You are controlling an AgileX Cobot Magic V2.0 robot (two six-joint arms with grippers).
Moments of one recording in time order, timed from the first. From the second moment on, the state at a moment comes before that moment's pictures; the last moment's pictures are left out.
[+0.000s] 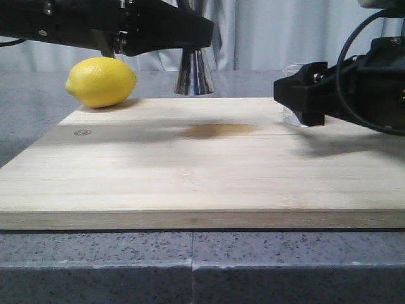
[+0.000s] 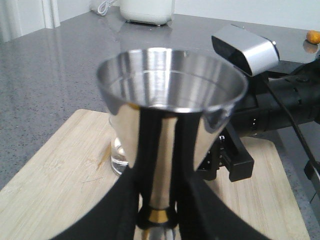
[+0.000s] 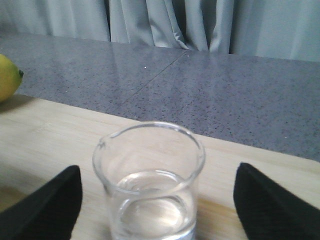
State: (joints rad) left arm -0.36 1.72 -1.02 -1.72 1.15 2.13; right arm 0.38 1.53 -0.39 0.05 -0.99 -0.03
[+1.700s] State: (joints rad) left arm -0.36 1.72 -1.02 -1.72 1.15 2.13; right arm 0.38 1.53 -0.39 0.02 -0.99 -0.03
